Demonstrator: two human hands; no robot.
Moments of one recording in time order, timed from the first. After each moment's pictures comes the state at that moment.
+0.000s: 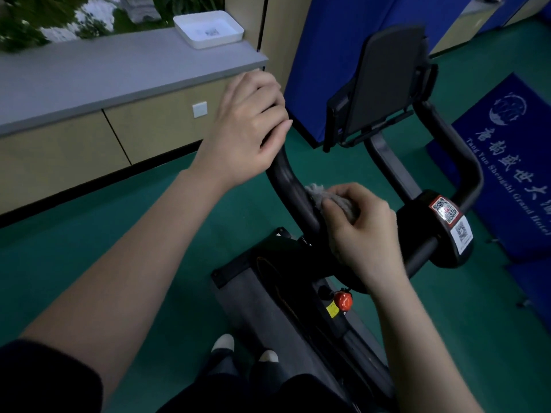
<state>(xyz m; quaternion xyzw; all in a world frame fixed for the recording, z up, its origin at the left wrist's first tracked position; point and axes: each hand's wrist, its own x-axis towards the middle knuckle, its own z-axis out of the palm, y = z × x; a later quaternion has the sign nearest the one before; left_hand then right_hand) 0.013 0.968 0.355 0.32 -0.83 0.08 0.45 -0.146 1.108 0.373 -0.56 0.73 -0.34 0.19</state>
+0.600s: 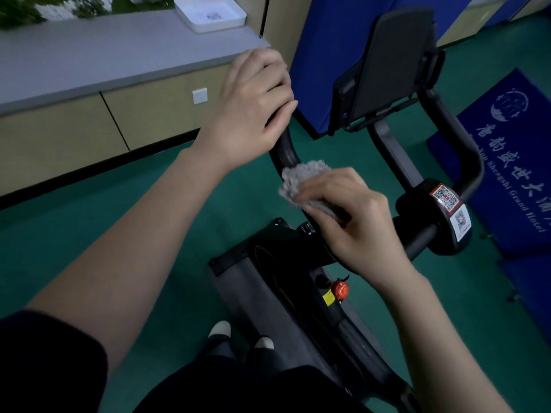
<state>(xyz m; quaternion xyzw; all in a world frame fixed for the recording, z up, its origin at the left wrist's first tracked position) 0.014 0.970 0.356 0.32 -0.83 0.10 0.44 -0.151 1.115 0.372 -0.79 0.51 -0.31 0.12</state>
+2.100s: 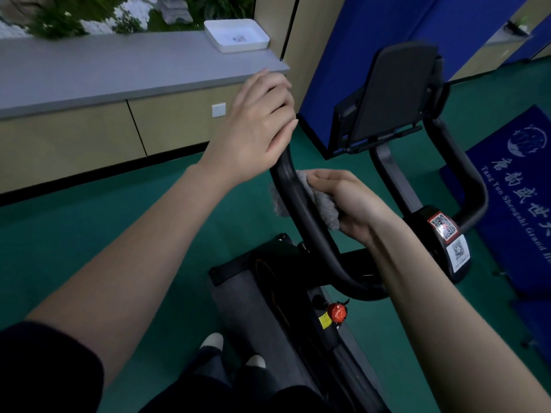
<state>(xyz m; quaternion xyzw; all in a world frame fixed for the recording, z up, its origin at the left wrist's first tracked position) 0.008 0.973 0.351 0.35 -0.82 0.11 0.44 -0.166 1.046 0.369 -0.43 0.56 -0.31 0.63</state>
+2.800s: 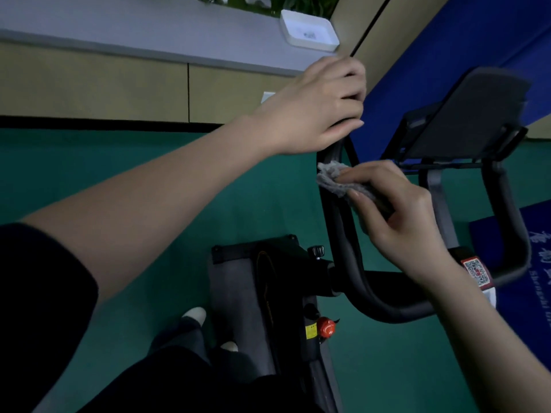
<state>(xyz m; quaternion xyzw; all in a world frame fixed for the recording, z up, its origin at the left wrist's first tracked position) 0.019 0.980 0.368 0.38 -0.86 0.12 0.31 -0.176 1.070 0.391 -0.87 0.40 -0.24 0.18</state>
